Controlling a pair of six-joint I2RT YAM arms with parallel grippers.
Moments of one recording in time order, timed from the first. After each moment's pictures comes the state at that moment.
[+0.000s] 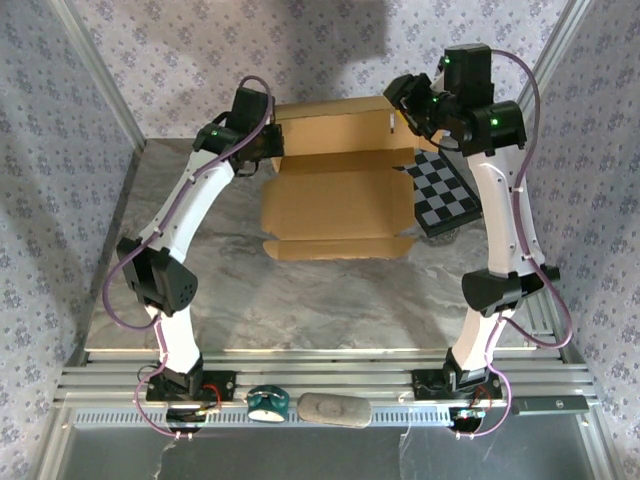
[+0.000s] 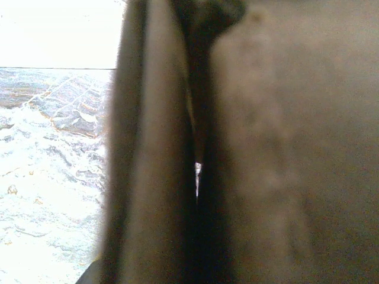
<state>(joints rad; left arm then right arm) -0.46 1.88 2.07 -0.89 -0.17 -0.37 0.26 1.81 2.43 -1.10 -0.26 0.93</state>
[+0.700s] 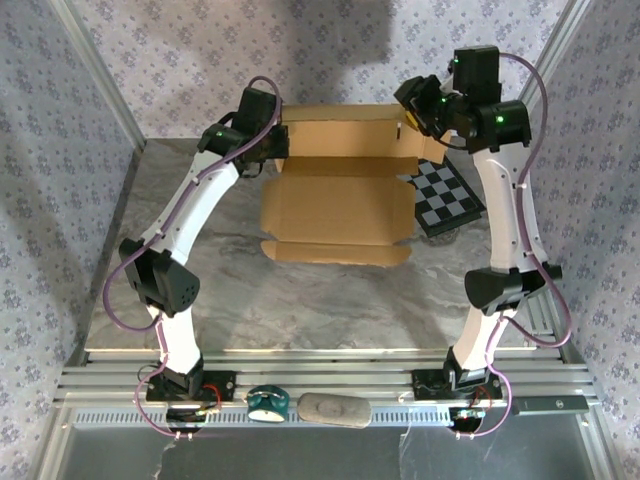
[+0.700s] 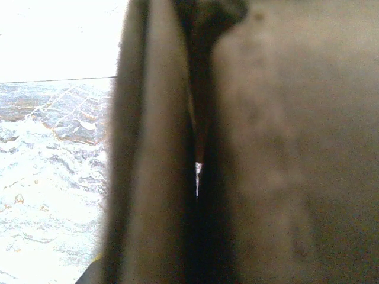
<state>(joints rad) -0.49 1.88 2.09 -0.91 -0.20 -0.32 0.20 1.83 2.41 -1.10 -0.28 0.92</state>
